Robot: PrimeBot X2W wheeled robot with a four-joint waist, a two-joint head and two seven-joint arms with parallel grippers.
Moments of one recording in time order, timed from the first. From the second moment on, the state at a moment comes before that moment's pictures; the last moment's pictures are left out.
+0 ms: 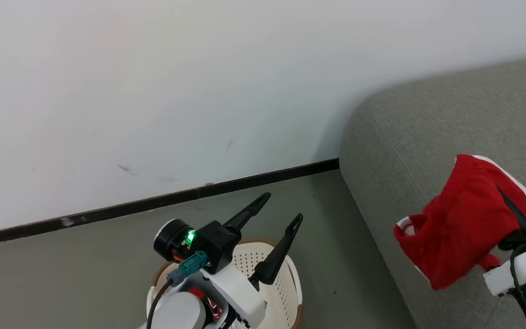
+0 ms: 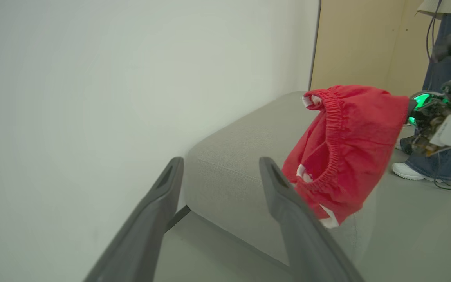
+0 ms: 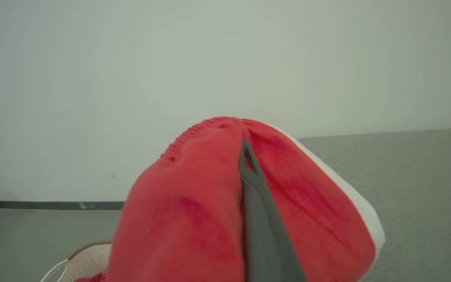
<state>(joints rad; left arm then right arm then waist) -0.33 0.06 -0.60 0.08 -0.37 -0.07 -0.07 -0.11 -0.39 0.11 0.11 0.41 0.13 -0.26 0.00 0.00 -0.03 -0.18</state>
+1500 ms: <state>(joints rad) -0.32 0.10 -0.67 -0.08 -0.21 0.01 -0.02 -0.67 -0.57 -0.10 0.31 0.53 0.13 -0.11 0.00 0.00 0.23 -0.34</state>
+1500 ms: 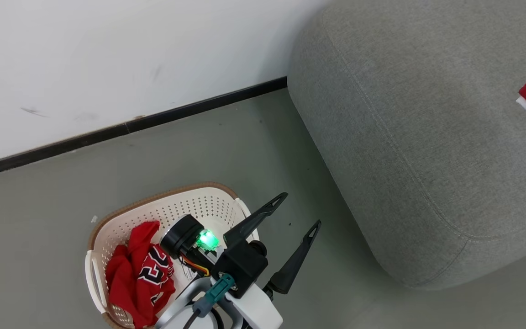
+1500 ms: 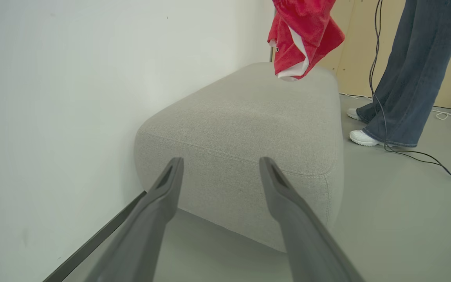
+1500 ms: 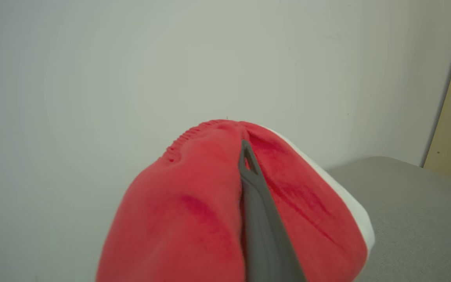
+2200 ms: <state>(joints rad) -0.44 0.12 -0.72 -0.17 -0.11 0.00 0.04 -0.79 -0.62 -0.19 0.57 0.52 0.13 -0.20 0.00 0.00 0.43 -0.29</state>
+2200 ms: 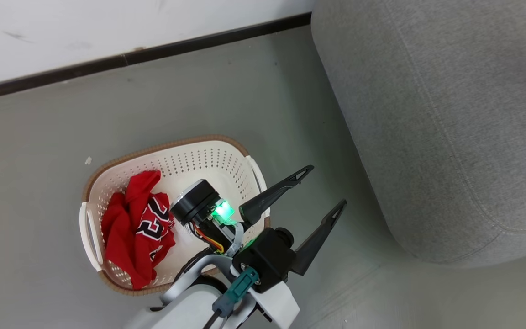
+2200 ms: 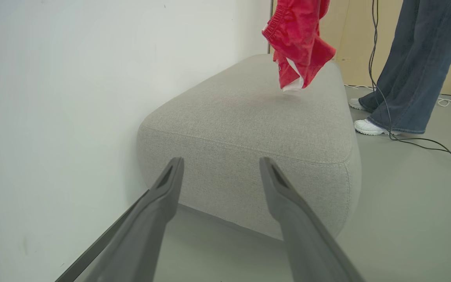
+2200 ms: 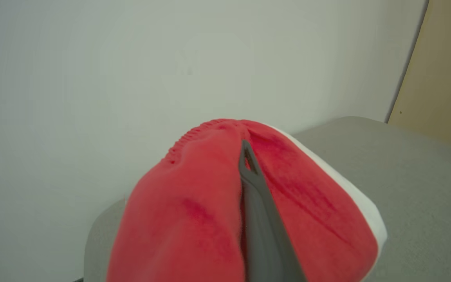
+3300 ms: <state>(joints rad) -0.57 0.11 -0.75 -0.17 -0.07 -0.04 0.02 -0.87 -0.47 -0.21 0.92 0.34 0.13 -0.25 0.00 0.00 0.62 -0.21</state>
